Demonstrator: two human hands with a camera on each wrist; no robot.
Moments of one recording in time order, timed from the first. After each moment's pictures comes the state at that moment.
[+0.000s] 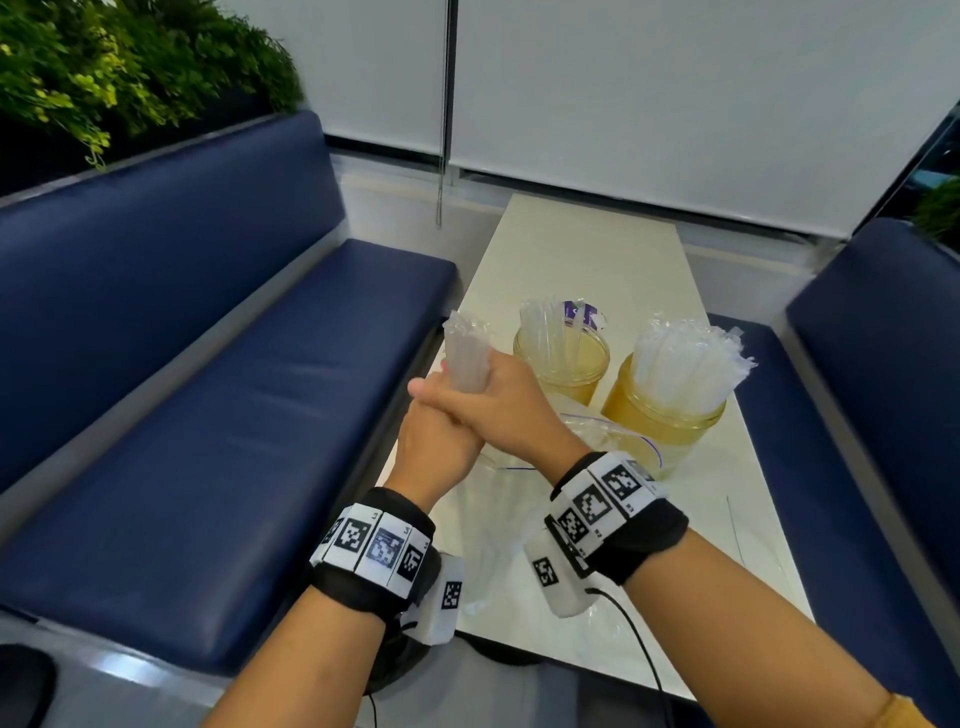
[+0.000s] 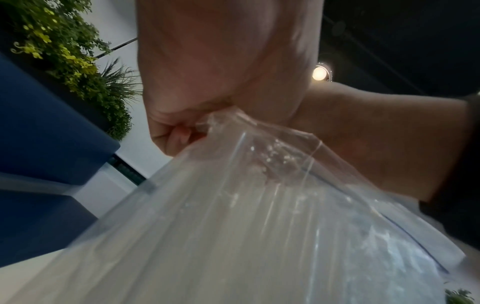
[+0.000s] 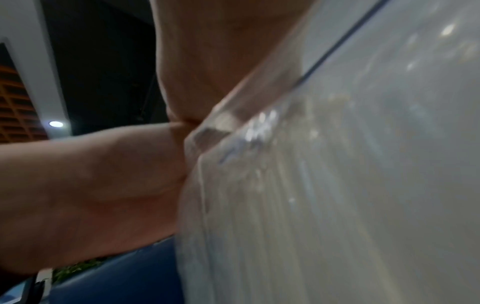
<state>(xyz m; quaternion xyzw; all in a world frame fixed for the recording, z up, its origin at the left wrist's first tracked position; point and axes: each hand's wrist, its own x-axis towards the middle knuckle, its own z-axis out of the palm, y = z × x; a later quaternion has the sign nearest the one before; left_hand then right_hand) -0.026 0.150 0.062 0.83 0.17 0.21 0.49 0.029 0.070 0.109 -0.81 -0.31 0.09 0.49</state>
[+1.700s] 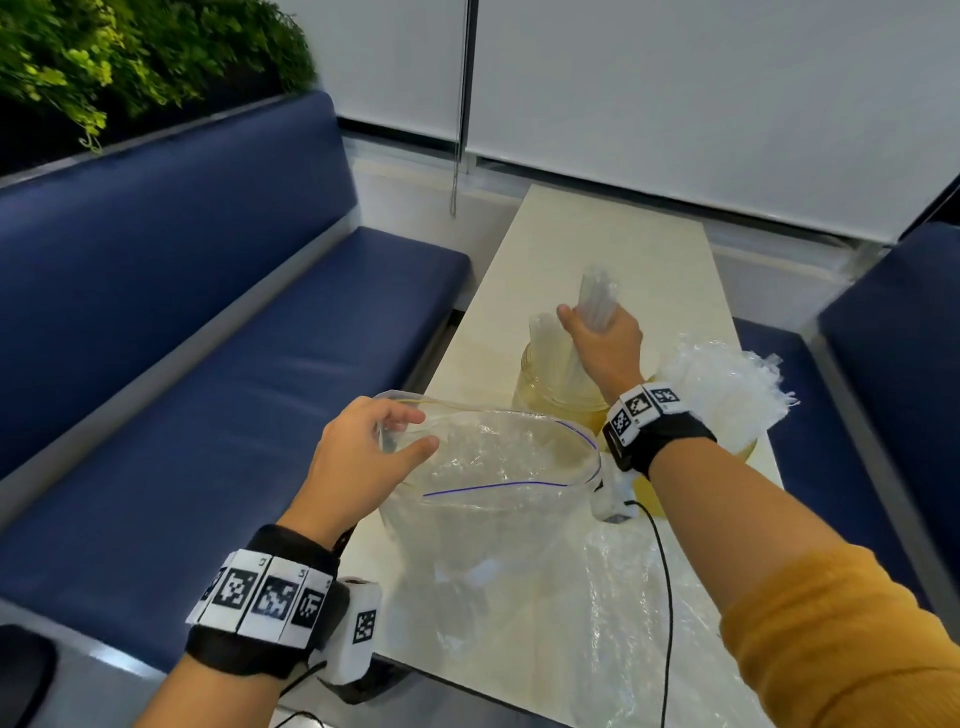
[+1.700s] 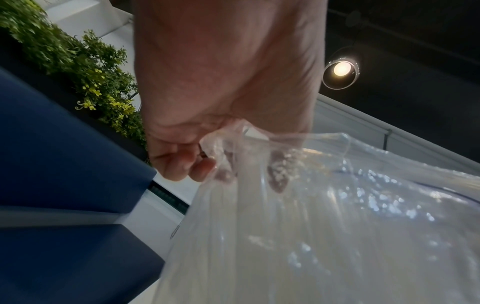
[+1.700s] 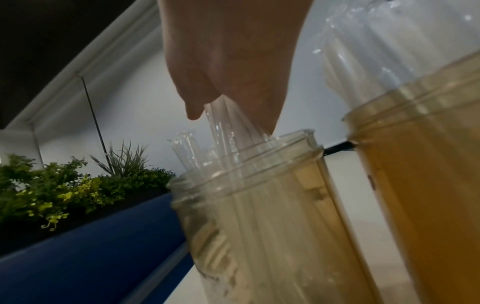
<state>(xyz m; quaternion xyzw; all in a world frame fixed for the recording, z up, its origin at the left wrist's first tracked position) -0.042 0.212 0.058 0.83 0.24 0.18 0.46 0.231 0.047 0.061 -0.82 -0.12 -0.04 0.56</state>
